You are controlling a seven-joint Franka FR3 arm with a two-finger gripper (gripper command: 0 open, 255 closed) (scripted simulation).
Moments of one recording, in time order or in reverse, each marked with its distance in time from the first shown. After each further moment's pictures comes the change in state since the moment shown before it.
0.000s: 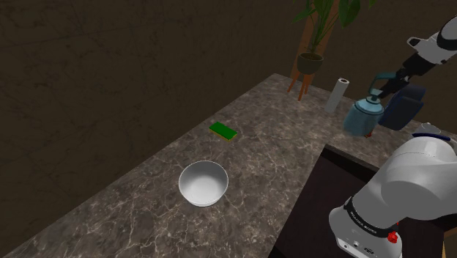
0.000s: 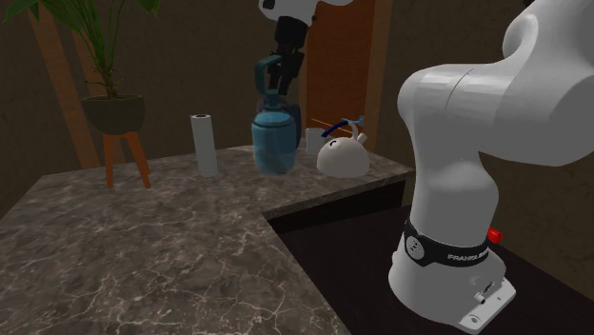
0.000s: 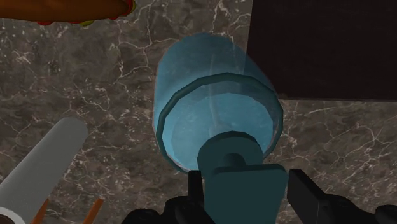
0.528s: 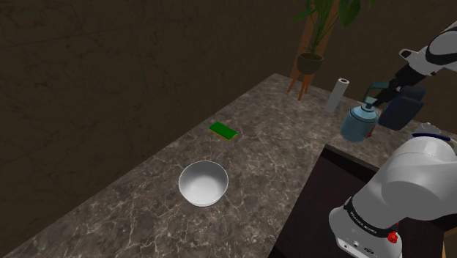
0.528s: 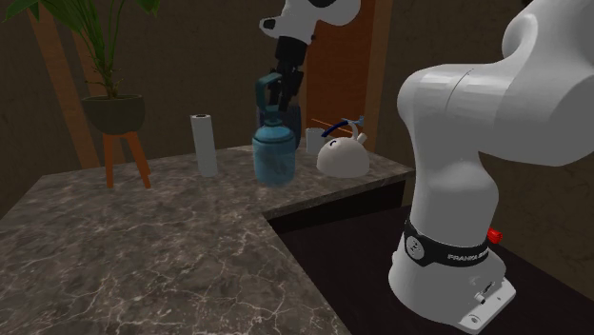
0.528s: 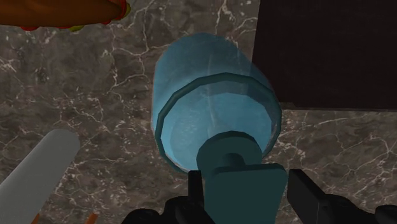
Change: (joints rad) arm 0.006 0.009 -0.073 -0.070 -0.043 0.095 -0.007
